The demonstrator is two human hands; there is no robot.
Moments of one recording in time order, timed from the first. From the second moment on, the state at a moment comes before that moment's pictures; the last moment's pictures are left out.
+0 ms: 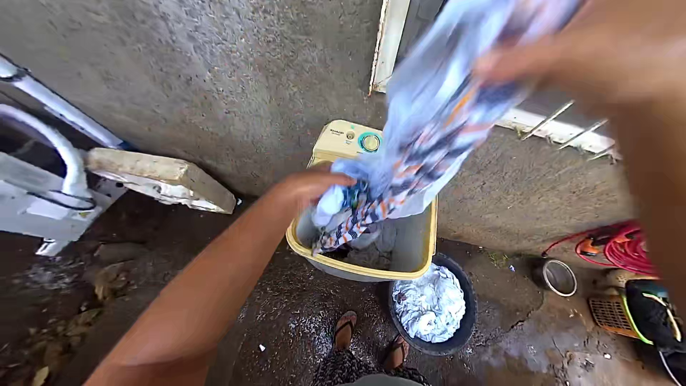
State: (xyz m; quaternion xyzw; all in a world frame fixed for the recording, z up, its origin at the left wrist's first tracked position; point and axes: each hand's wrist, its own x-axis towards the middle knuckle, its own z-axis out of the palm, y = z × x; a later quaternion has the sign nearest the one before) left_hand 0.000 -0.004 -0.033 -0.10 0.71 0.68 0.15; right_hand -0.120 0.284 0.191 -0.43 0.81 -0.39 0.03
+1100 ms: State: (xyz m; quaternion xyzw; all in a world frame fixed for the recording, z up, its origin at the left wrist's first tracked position) left_hand 0.032 0.202 -0.105 -0.15 0.95 0.22 0.17; right_hand 0.066 0.751 -0.271 0.05 0.85 -0.29 0.43
